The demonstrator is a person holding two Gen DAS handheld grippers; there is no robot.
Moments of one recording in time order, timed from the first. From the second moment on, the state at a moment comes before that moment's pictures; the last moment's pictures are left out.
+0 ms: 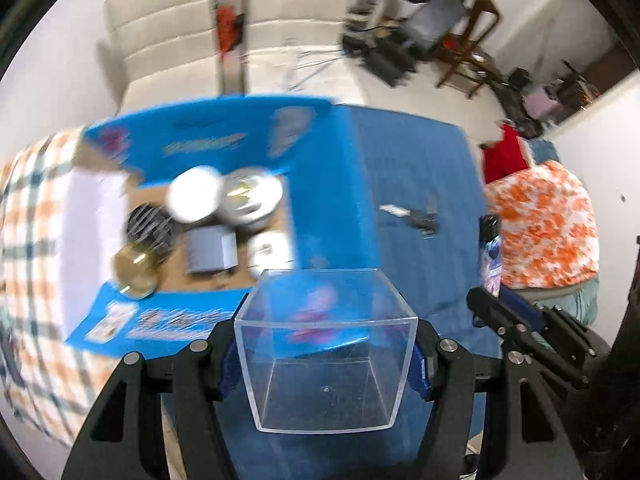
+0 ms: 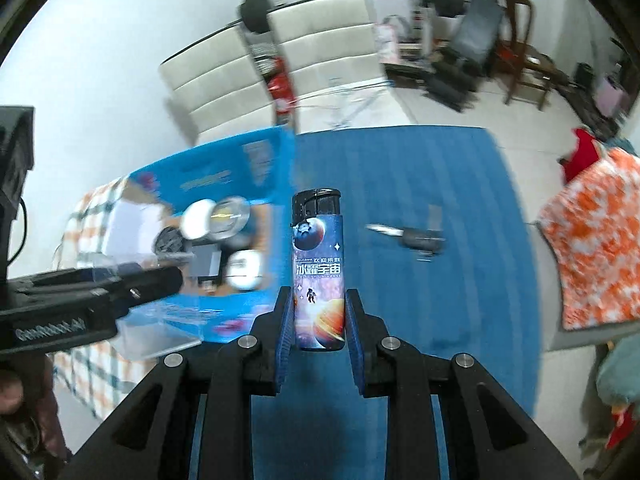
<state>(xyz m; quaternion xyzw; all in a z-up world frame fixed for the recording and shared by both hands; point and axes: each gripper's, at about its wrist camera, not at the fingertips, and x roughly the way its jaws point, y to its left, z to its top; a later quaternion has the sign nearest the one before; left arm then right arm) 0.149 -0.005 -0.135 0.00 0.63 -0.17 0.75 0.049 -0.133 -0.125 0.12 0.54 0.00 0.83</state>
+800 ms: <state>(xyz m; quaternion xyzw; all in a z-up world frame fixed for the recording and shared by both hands) 0.211 0.077 -0.242 0.02 0.70 -0.11 0.70 0.164 -0.021 -0.277 0.07 0.65 0.02 0.76</state>
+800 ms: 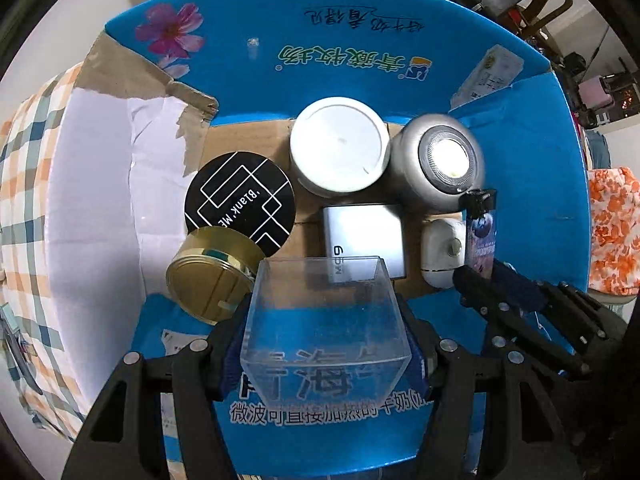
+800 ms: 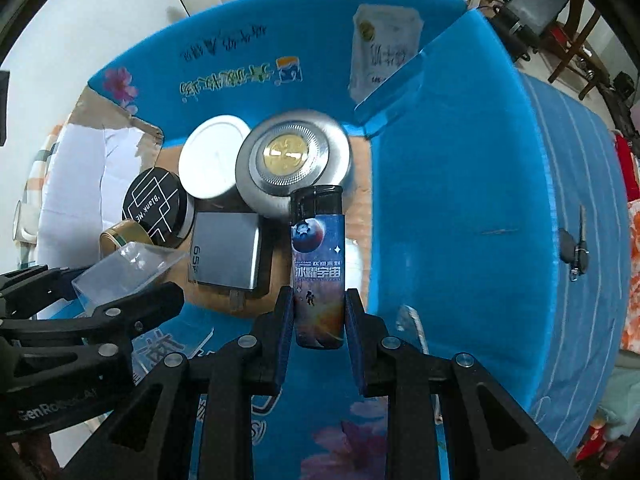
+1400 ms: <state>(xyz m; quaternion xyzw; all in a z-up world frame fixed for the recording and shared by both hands) 0.197 0.100 -0.228 -0.03 0.71 -0.10 0.69 0.155 -0.037 -0.271 0.11 0.67 0.05 0.73</state>
